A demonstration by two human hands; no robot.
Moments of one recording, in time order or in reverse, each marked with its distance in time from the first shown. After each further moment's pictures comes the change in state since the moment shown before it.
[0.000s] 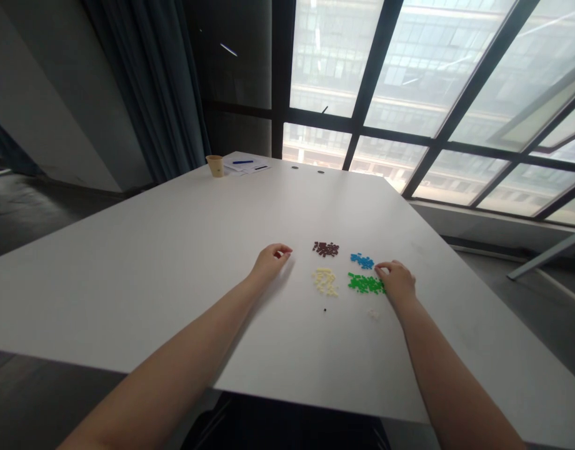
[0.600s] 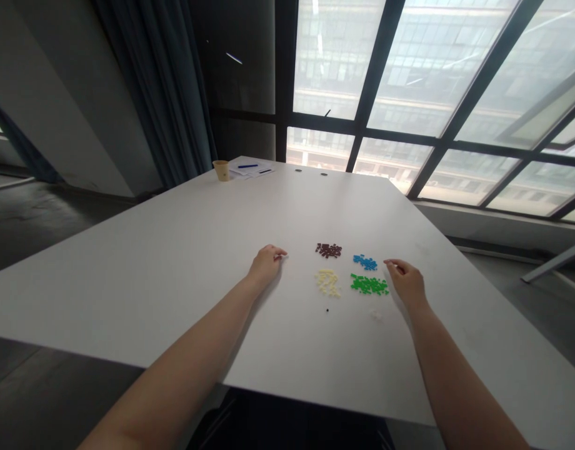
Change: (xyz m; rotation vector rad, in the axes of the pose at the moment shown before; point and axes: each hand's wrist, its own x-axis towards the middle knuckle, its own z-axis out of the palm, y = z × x) left_hand 0.007 -0.031 -0.007 0.317 -0.019 0.099; right_hand -0.007 -0.006 -0.020 0.474 0.137 0.072
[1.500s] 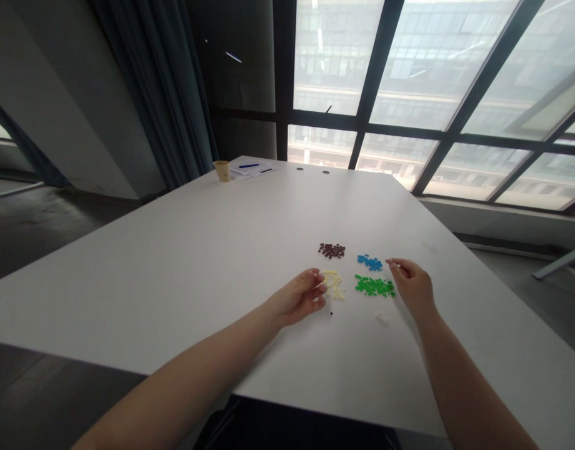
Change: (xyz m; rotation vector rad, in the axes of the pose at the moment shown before) left_hand -0.063 0.094 0.001 -1.821 -0.577 -0.514; right_hand -0.015 -0.023 -0.006 0.079 0.034 -0.143
